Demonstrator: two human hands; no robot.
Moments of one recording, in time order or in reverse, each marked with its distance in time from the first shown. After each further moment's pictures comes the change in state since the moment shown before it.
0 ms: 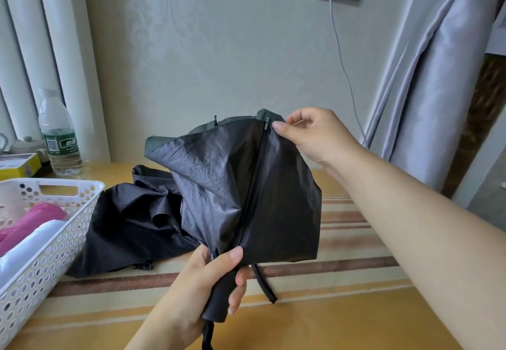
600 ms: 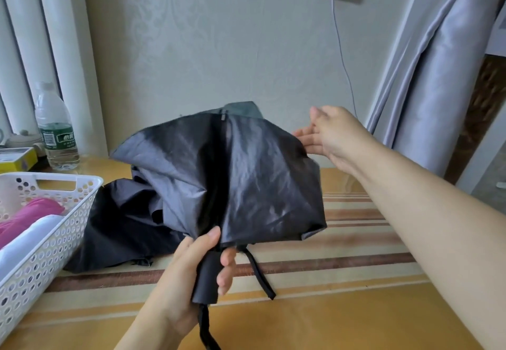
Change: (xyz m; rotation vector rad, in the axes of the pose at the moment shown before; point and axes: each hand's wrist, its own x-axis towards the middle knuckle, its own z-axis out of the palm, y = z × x) left_hand 0.002 0.004 -0.005 -0.222 0.049 0.071; right_hand 0.002 -0.001 -0.013 0.315 -0.066 0.165
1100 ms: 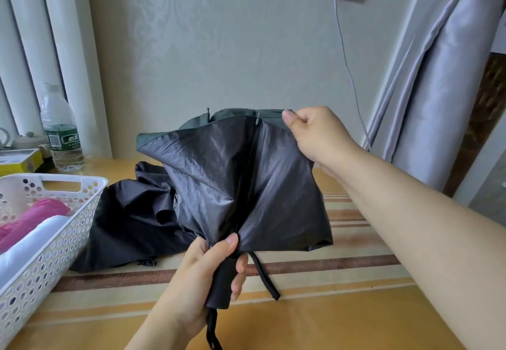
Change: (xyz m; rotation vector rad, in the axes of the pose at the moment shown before) left_hand -0.002 -0.002 0.007 0.217 0.056 0.001; right_hand 0.000 0.007 0.020 -0.593 0.083 -0.251
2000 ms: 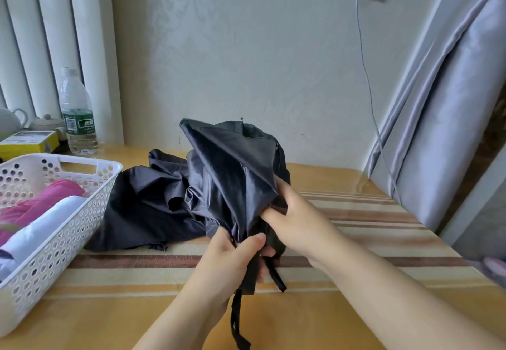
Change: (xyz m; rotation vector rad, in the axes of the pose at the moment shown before) left_hand 0.005 -0.008 0.013 0.231 0.253 -0.097; right_hand -0.102 0.008 0.050 0.252 -0.472 0.173
